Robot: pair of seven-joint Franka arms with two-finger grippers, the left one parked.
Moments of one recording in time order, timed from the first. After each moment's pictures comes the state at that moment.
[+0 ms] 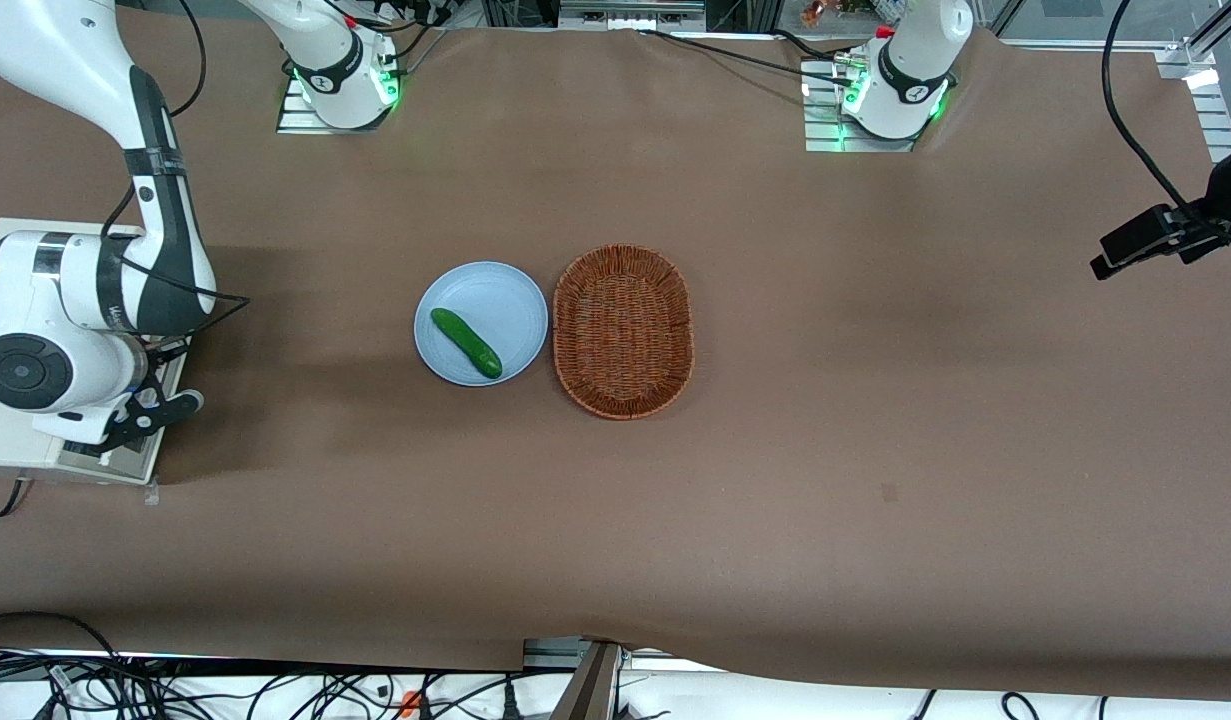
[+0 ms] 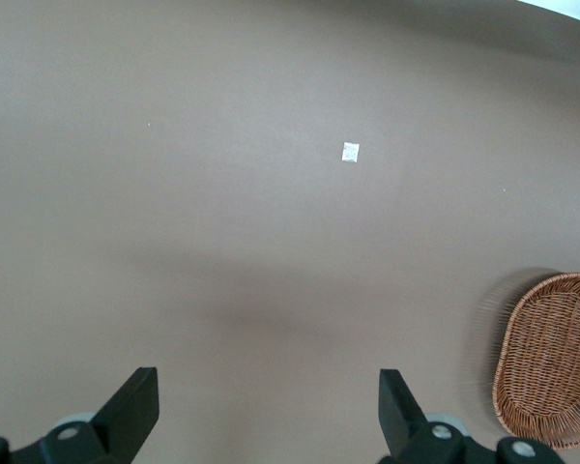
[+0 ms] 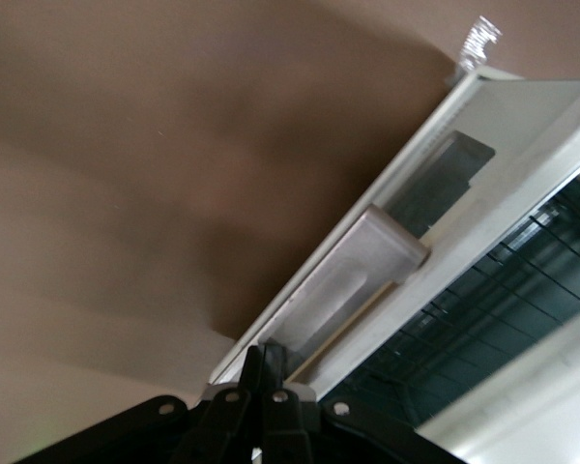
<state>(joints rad) 0.12 0.52 -0.19 -1.58 -0.29 1.78 -0.48</state>
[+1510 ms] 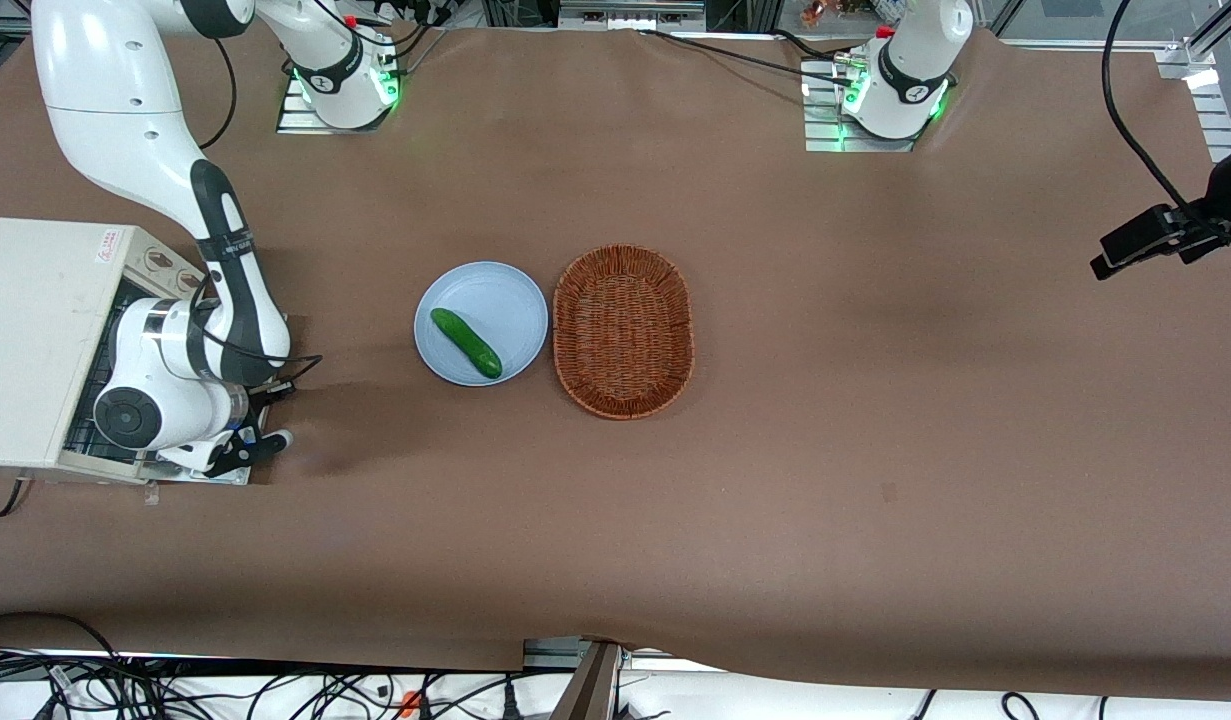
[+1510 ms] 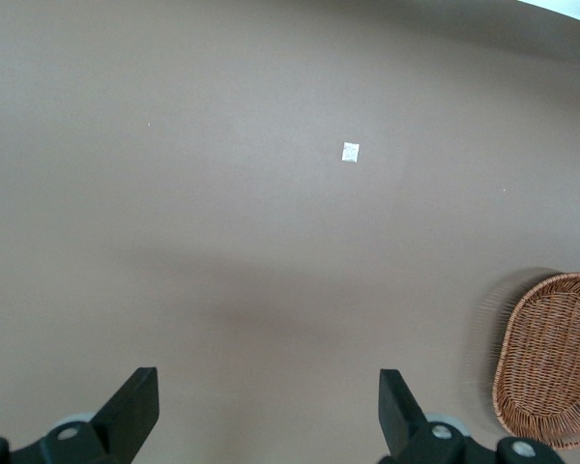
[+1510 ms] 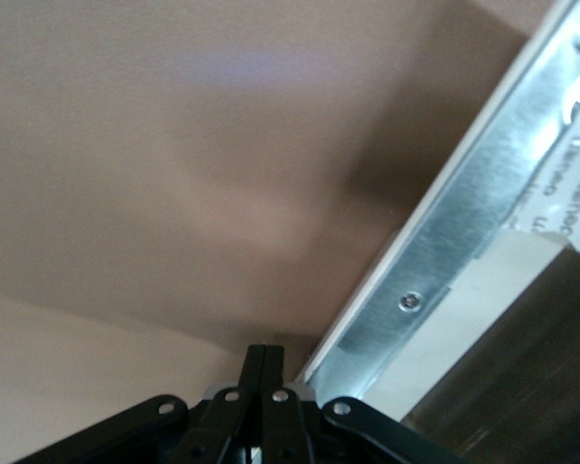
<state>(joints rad) 0.12 0.75 -0.17 -1.57 0.04 1.99 -0.40</state>
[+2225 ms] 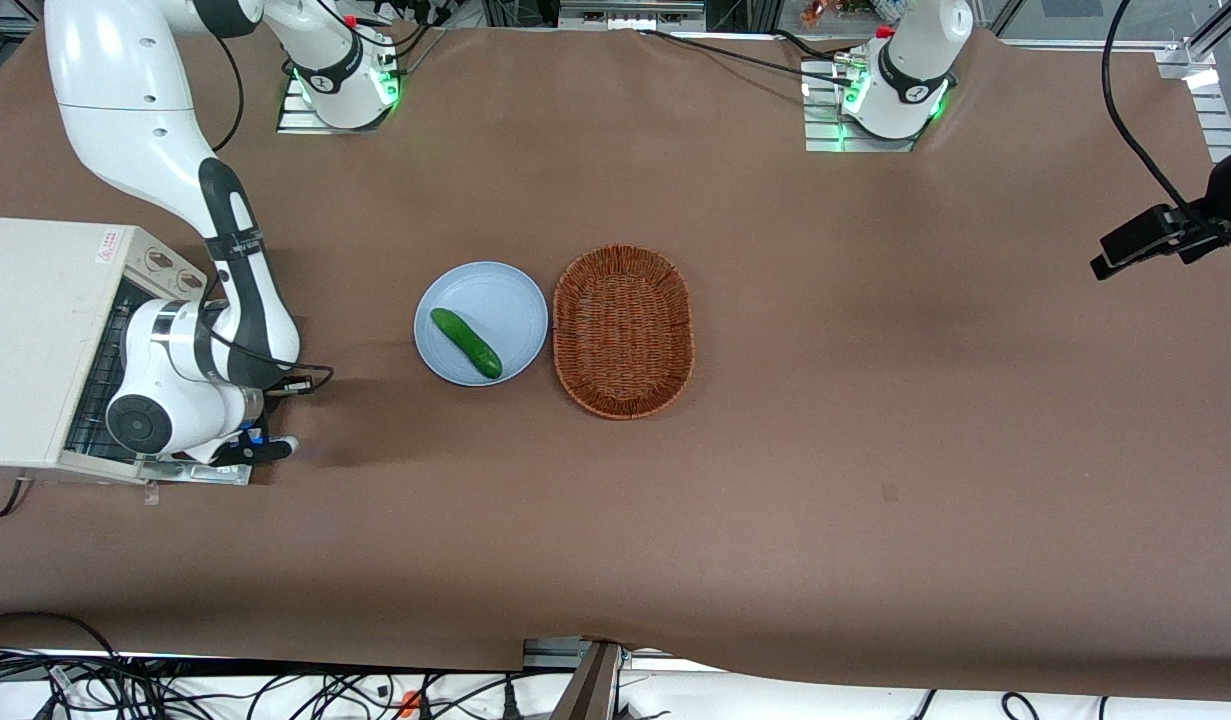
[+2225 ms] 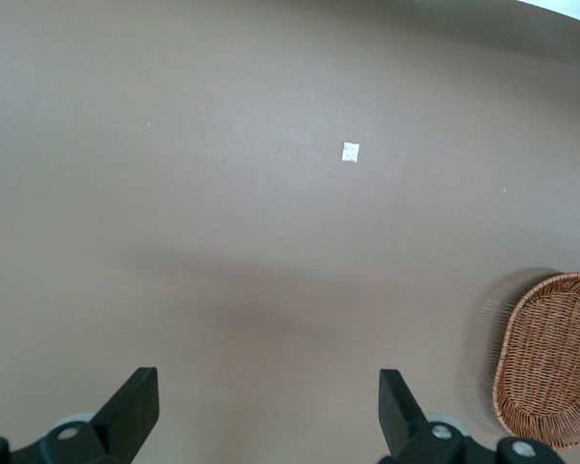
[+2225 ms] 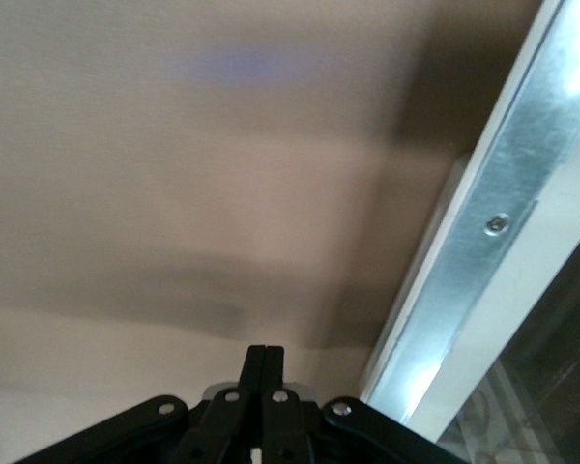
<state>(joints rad) 0.17 0.74 -0.19 -1.53 0.09 1.86 -0.17</state>
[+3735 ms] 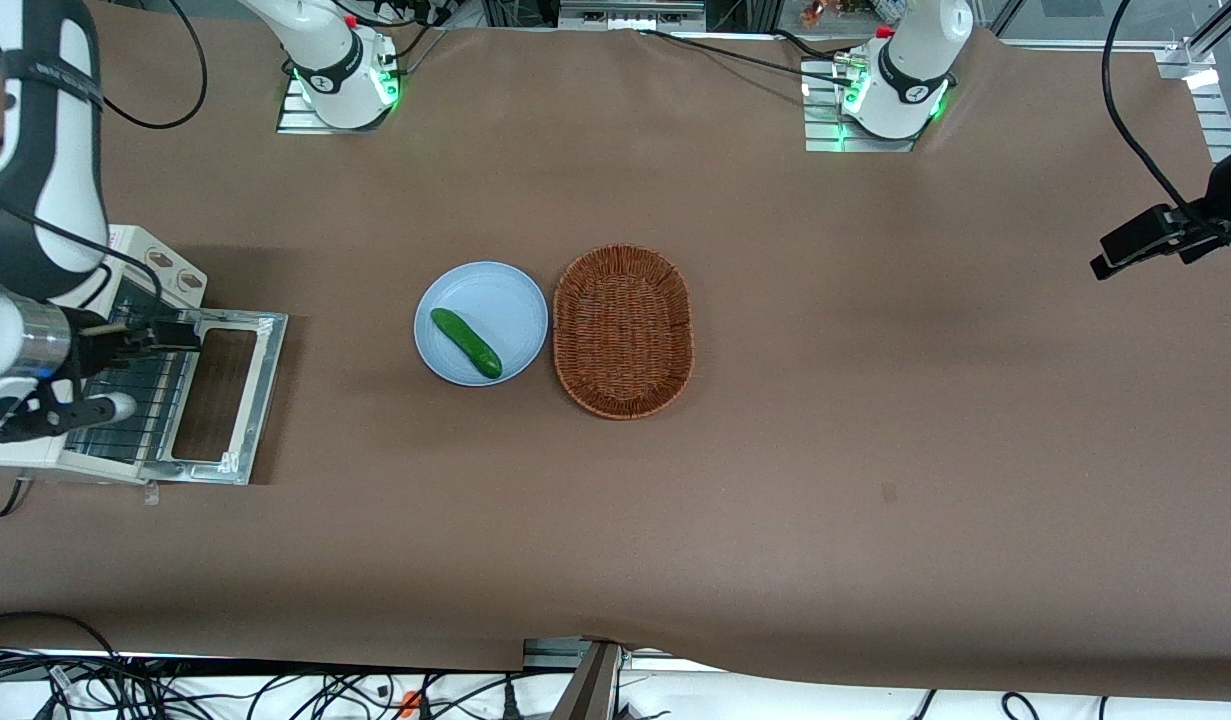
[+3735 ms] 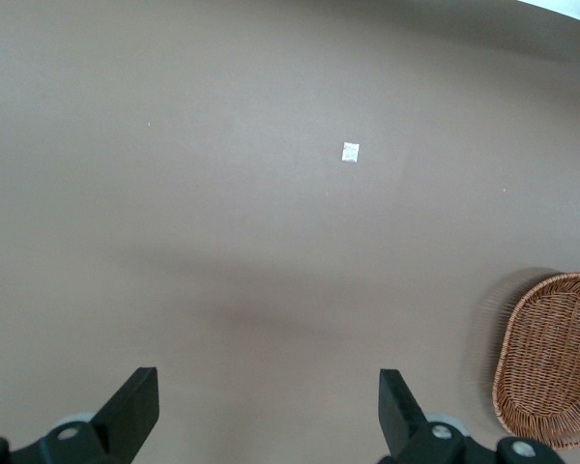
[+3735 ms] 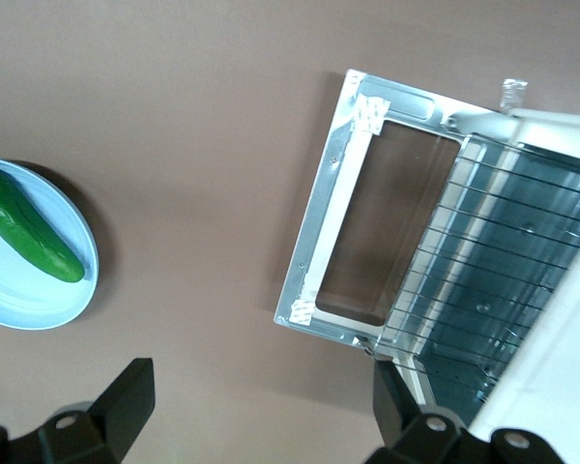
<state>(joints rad) 0.13 0.44 -0.25 -1.34 0.09 1.54 -0.31</state>
